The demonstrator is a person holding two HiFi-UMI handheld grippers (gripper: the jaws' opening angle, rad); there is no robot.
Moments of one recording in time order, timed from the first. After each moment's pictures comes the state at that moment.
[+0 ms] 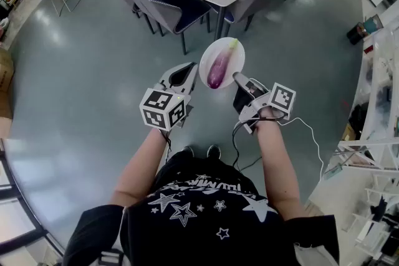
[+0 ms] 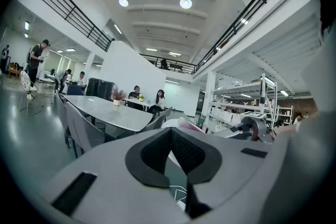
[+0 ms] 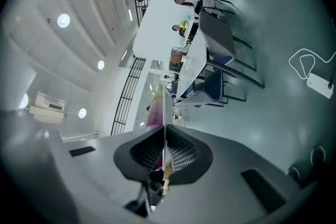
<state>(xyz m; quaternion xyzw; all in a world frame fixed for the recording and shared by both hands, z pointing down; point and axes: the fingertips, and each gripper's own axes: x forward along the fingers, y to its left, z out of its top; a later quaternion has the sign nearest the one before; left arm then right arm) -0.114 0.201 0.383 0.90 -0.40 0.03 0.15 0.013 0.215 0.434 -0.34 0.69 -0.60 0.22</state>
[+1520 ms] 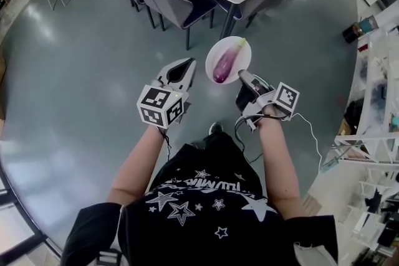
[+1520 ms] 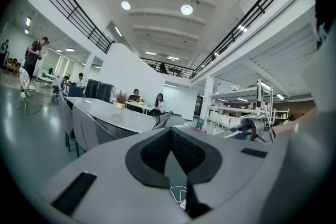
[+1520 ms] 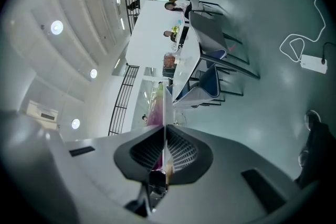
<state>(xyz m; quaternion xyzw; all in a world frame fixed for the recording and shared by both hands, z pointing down) -0.146 0.198 0.357 0.91 -0.40 0.02 0.14 0.006 0.215 0.419 -0.36 0.65 -0.62 0.26</state>
